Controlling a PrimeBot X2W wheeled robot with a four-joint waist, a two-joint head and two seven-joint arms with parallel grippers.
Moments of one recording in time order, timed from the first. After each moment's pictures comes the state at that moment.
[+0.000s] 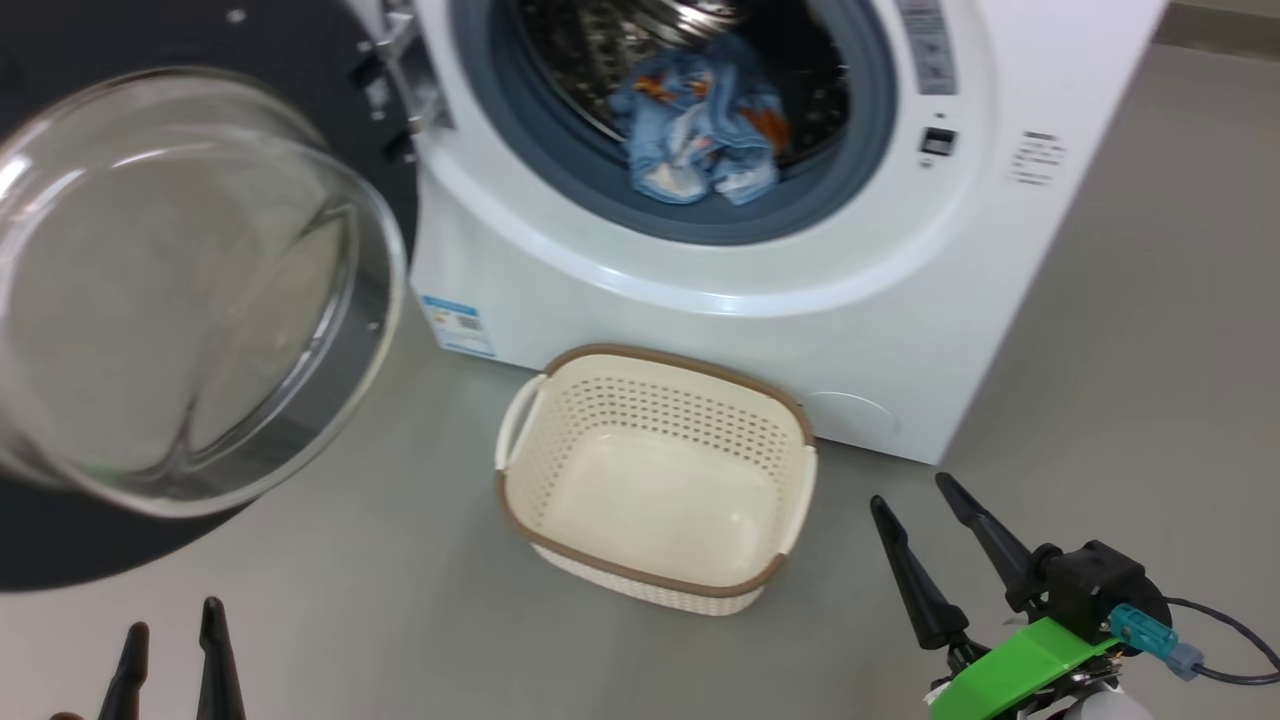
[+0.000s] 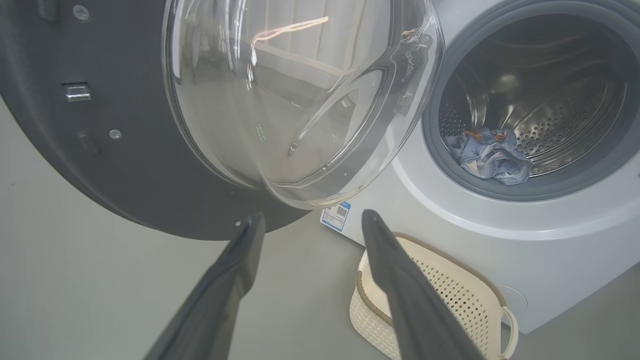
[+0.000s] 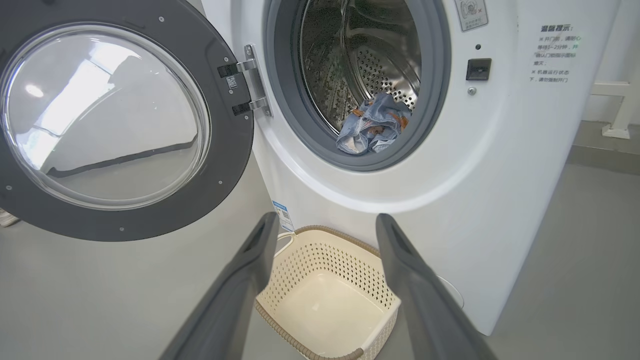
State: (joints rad) left arm 0.09 0.10 0.12 0.16 -0.45 -0.13 -0.26; right arm -0.11 -0.19 0.22 0.20 0.32 0.13 -0.25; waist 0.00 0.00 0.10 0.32
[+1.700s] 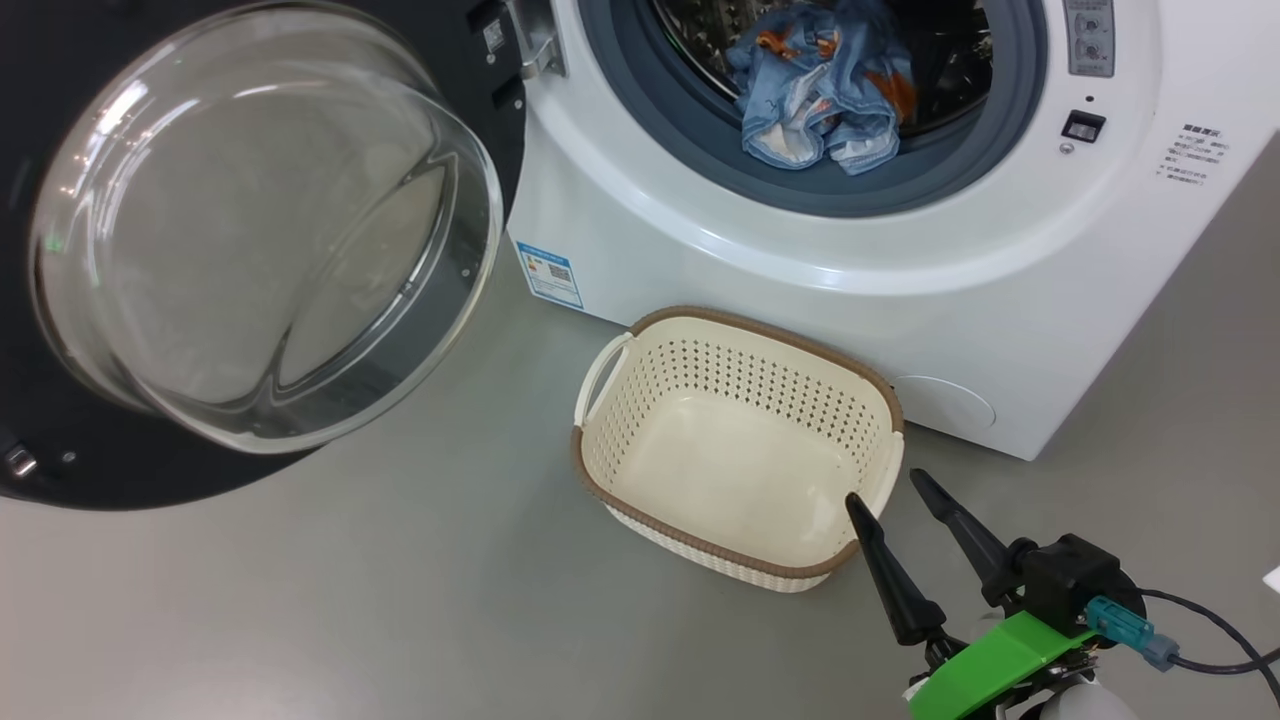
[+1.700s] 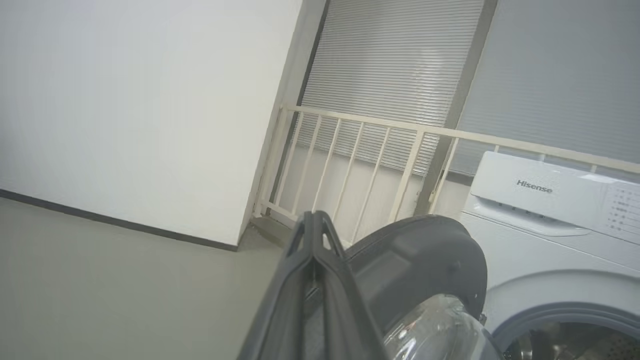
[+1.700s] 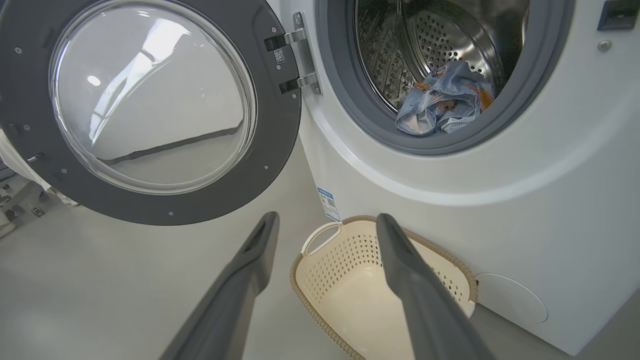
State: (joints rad) left arm -0.20 0.52 0.33 0.06 -0.91 -0.13 -0.26; right arm -0.13 -0.17 0.25 0.22 0.33 0.13 -0.25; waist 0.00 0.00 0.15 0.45
